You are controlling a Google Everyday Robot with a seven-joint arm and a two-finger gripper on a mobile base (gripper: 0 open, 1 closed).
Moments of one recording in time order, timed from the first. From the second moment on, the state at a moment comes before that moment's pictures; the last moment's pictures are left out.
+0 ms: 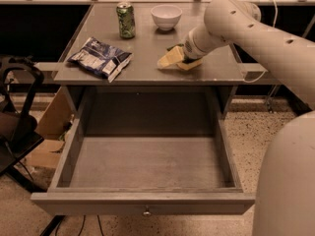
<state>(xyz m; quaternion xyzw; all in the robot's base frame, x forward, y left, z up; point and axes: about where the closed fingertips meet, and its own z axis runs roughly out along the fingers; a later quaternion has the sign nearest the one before) 0.774 -0.088 0.823 -0.27 0.89 0.10 0.36</state>
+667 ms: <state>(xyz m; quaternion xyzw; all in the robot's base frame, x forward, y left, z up) 0.761 -0.099 0.870 -0.28 0.87 0.11 0.39</state>
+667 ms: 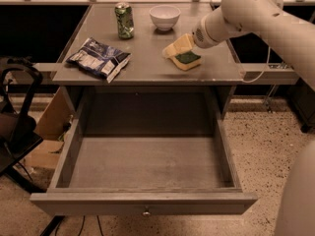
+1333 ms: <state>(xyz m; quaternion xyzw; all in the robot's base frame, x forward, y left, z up) 0.685 -0.175 0.983 -0.25 0.83 0.08 0.50</state>
